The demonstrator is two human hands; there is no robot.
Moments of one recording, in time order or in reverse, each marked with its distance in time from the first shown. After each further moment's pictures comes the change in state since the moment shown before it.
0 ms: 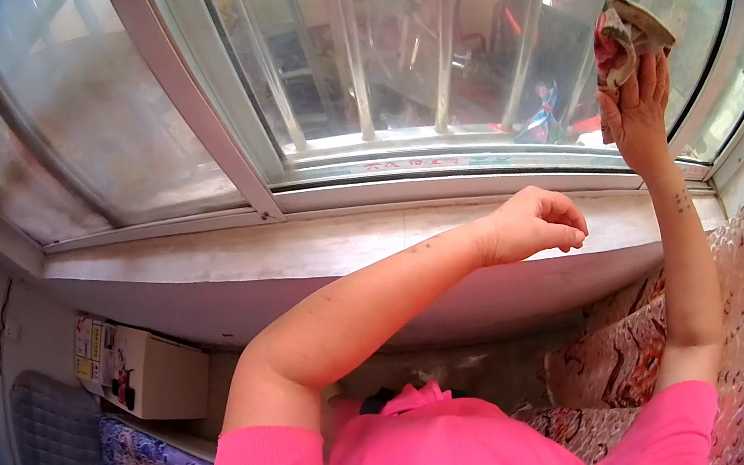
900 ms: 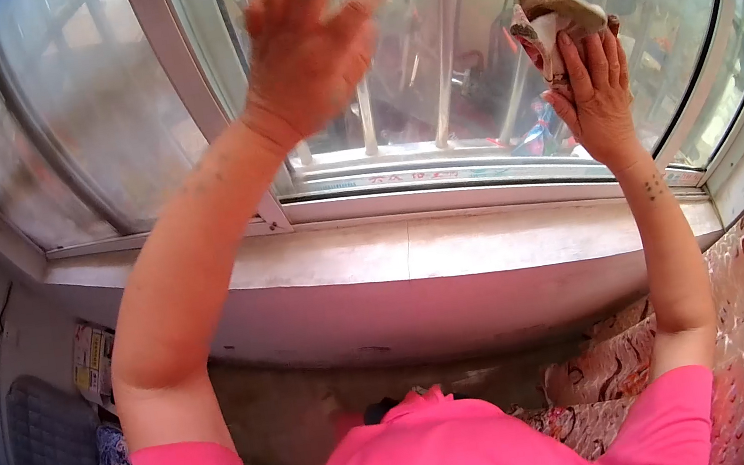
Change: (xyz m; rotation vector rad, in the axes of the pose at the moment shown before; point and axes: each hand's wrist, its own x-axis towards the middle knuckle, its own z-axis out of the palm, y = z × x) left_hand -0.093 0.144 -0.147 2.087 0.899 0.867; right_hand 0.054 -0.045 0.008 0.040 0.066 -0.143
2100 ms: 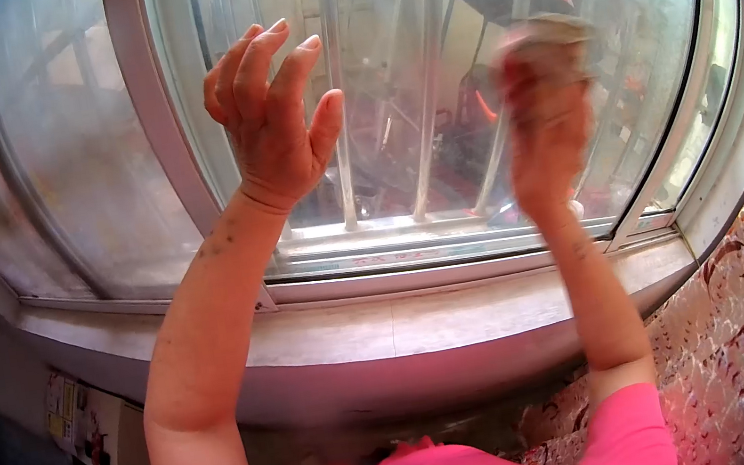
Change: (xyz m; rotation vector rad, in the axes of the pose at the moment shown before) left_hand 0.022 -0.007 -0.020 0.085 0.390 -0.148; right_hand 0.076 -0.047 -0.042 0.096 0.266 0.291
